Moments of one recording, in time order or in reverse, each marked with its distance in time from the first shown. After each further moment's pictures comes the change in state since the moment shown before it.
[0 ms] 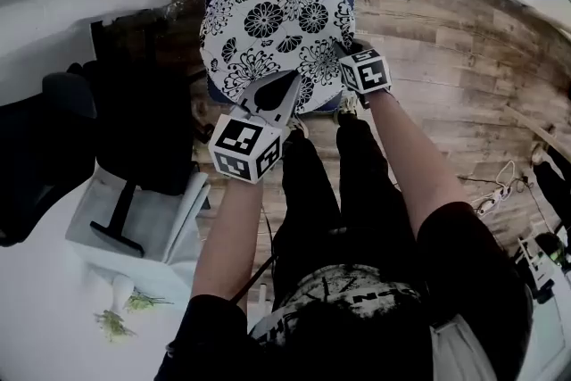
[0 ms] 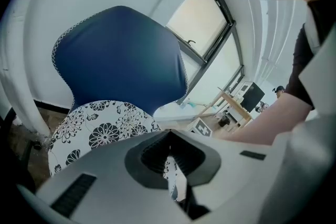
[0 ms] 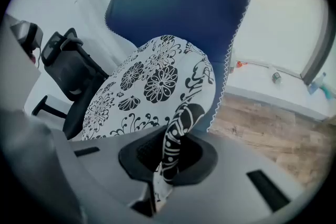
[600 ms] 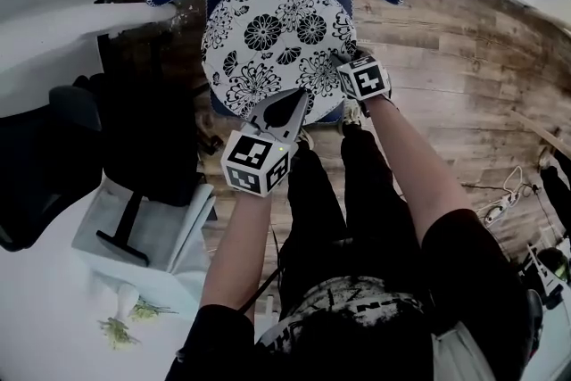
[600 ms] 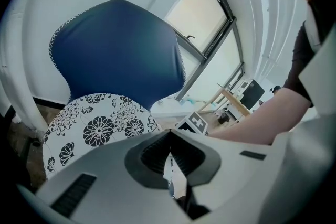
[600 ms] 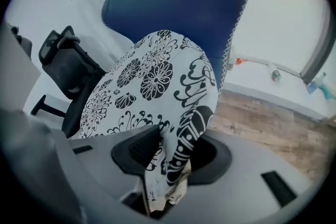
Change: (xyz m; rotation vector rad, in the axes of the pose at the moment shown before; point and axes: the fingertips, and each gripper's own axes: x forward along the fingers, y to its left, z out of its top) left arm 0.013 -0.012 -0.019 -0.002 0.032 0.000; right arm 0.005 -0.009 -0.002 -0.003 0.042 -0.014
